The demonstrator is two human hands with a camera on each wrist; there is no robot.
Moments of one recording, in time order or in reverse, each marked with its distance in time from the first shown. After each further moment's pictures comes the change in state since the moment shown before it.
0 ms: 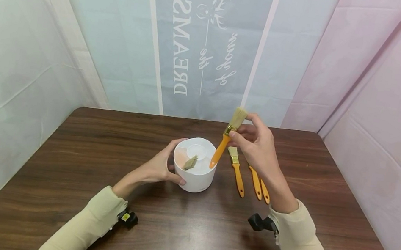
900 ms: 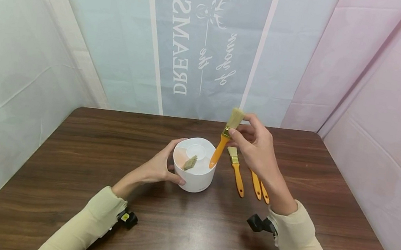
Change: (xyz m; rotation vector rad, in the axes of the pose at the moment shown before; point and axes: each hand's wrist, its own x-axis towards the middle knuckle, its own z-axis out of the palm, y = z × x) left_hand -0.001 0.004 0.000 0.060 0.008 0.024; right_hand -0.004 -0.004 0.003 -0.031 0.005 -0.023
